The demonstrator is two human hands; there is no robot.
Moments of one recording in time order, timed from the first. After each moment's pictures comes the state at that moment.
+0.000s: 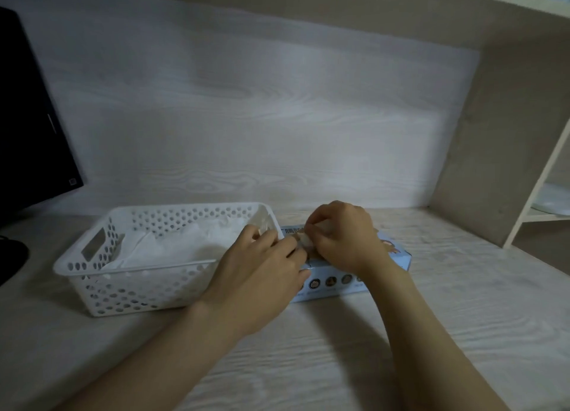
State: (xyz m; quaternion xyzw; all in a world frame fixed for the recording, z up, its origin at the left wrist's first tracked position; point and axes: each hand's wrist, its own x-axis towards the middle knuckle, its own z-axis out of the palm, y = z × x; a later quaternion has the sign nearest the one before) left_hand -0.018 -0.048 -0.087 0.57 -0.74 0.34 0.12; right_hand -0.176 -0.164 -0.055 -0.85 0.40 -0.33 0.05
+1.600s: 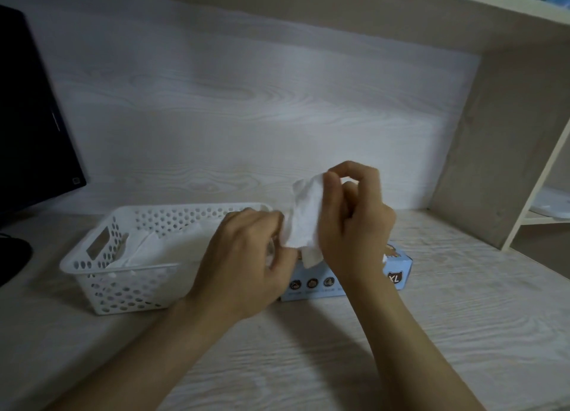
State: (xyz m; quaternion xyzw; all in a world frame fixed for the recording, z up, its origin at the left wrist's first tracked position) left_hand -0.016 -0.024 -0.056 0.53 -0.69 0.17 0.47; right_hand -0.155 -0.106 -0.034 -0.67 0.20 -0.71 0.00
